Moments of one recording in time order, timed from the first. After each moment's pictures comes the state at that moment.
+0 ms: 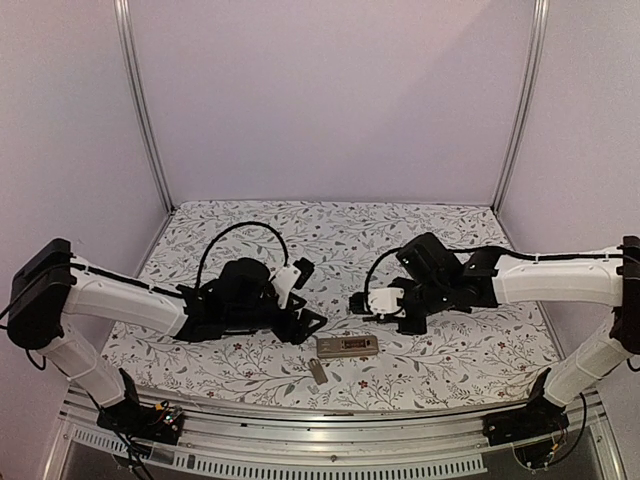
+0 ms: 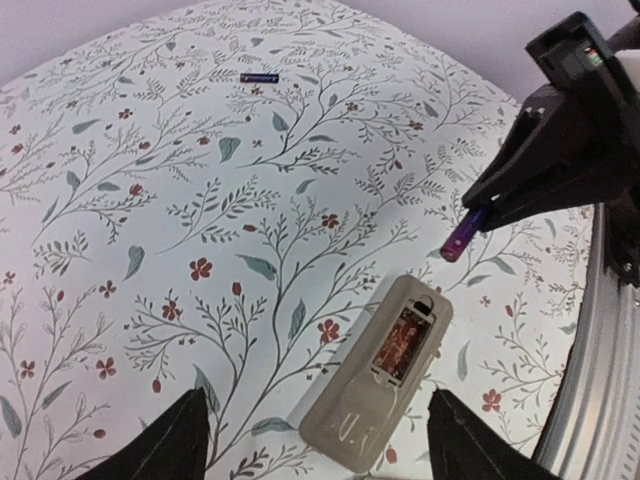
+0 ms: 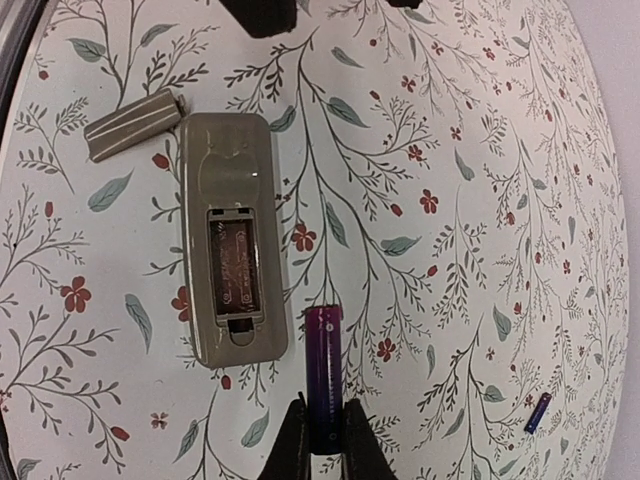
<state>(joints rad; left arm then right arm) -0.97 1.53 0.71 0.32 0.04 -0.18 0.90 1.47 0.93 -0.37 -0.08 -0.74</state>
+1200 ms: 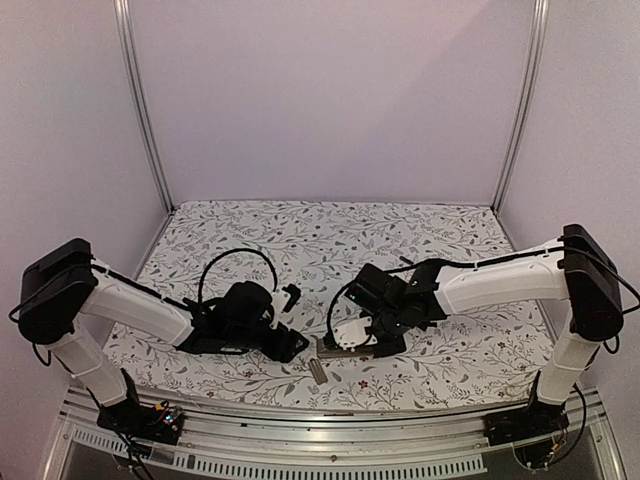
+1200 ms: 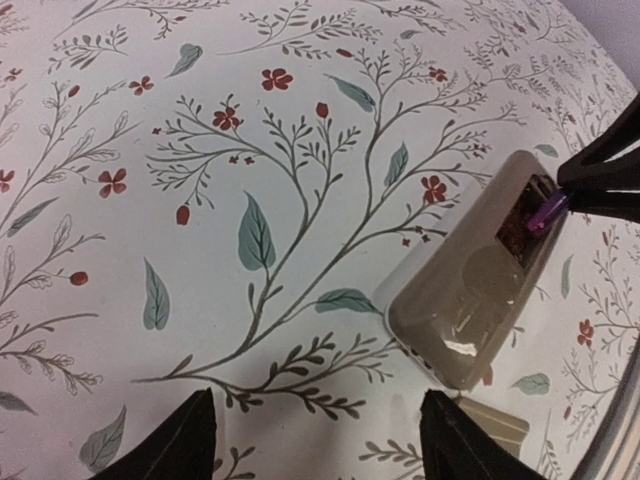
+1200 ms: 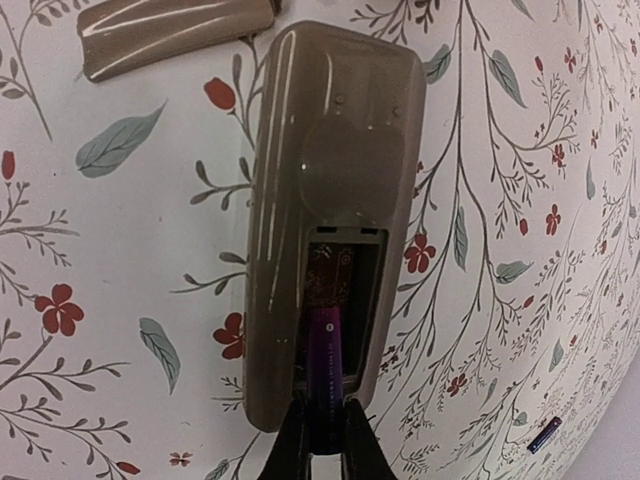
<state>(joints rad) -0.96 1.61 0.60 0.26 -0.04 -0.35 1.08 1.77 1.13 -0.56 0.17 -0.78</state>
